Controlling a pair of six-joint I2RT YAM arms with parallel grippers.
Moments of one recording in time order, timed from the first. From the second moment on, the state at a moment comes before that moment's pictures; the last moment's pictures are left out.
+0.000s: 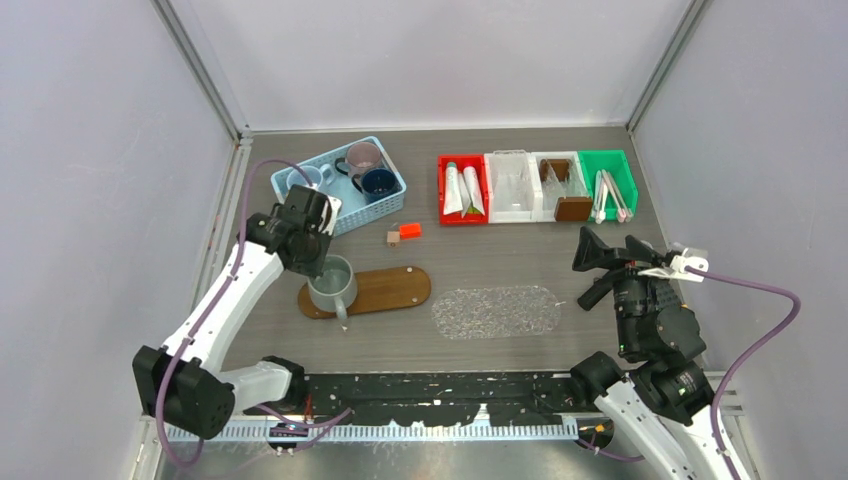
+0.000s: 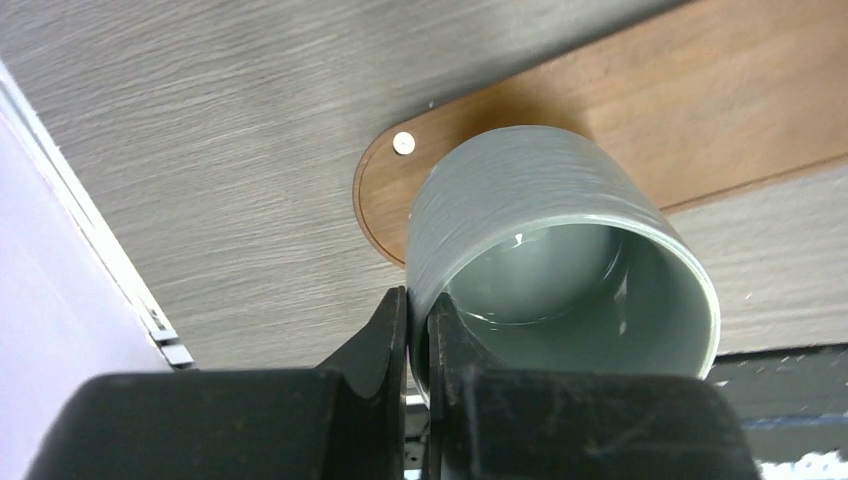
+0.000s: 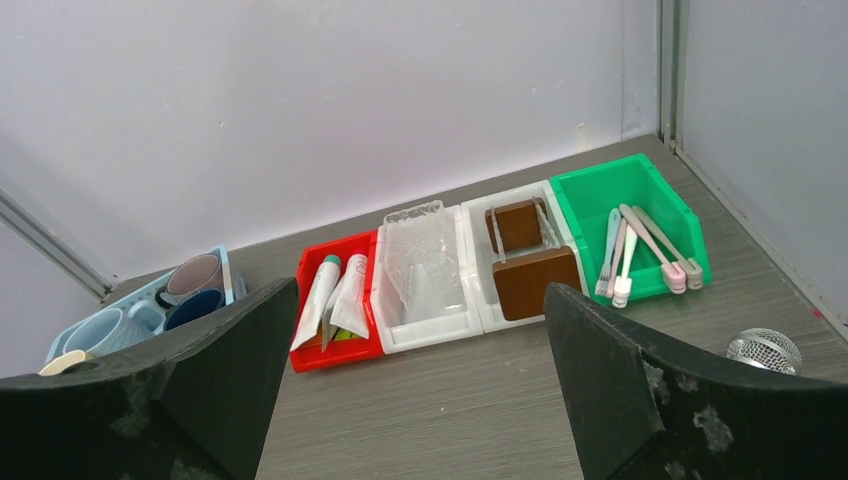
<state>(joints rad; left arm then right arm) -0.36 1.18 1.13 -1.07 -0.20 -0.07 0.52 0.16 0.61 -0.25 0.58 0.23</state>
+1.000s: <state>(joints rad) -0.17 1.05 0.83 -0.79 -0.06 0.29 0.59 0.18 0.61 -0.25 0.57 0.23</state>
